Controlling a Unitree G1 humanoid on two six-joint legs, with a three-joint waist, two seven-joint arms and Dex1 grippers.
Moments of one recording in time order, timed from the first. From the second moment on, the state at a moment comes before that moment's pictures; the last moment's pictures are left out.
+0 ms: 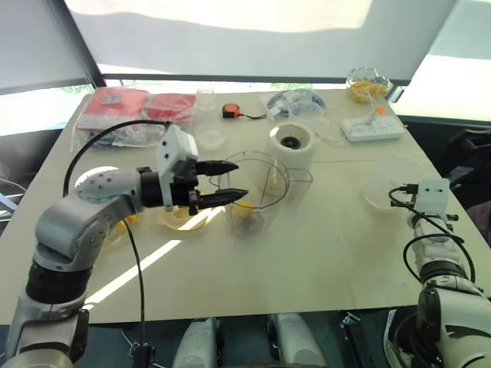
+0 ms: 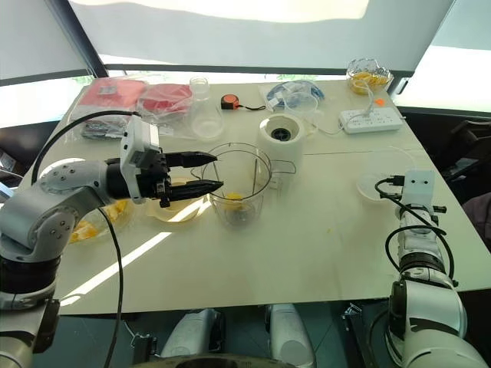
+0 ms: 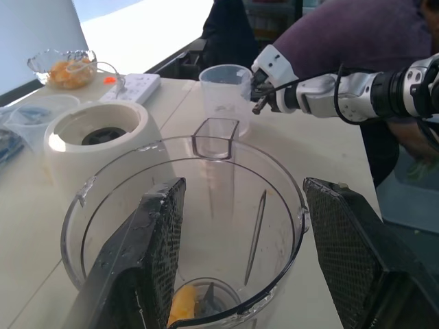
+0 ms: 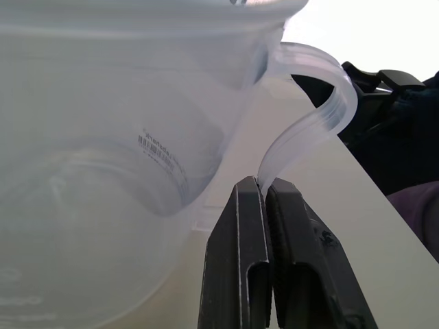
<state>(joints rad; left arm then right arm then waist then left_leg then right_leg) -0.51 0.69 0.01 -0.45 -0.69 0.73 -0.88 -0.58 -0.61 -0.29 1.13 0.03 -0.23 0.03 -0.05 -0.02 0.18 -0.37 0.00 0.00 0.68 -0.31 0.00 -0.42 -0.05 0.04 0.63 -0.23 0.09</state>
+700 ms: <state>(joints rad) -0.52 0.67 -0.03 -0.43 -0.66 0.71 -0.90 -0.20 -0.40 -0.35 0.29 0.18 0.15 -0.04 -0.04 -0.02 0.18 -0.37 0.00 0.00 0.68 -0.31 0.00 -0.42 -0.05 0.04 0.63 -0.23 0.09</state>
